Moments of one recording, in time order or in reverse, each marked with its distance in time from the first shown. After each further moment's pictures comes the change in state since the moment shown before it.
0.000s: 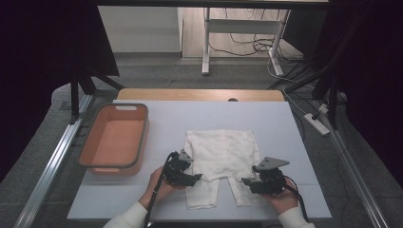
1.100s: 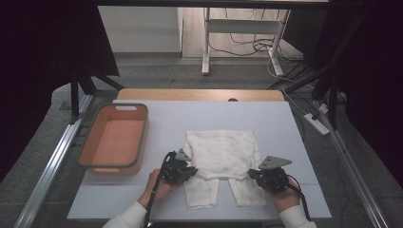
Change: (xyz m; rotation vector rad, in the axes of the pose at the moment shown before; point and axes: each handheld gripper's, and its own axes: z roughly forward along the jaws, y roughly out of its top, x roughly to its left) left arm 0.003 -0.001 -0.011 -0.039 -0.045 -0.003; right arm -0.005 0.002 -0.008 -0.012 -0.007 -0.036
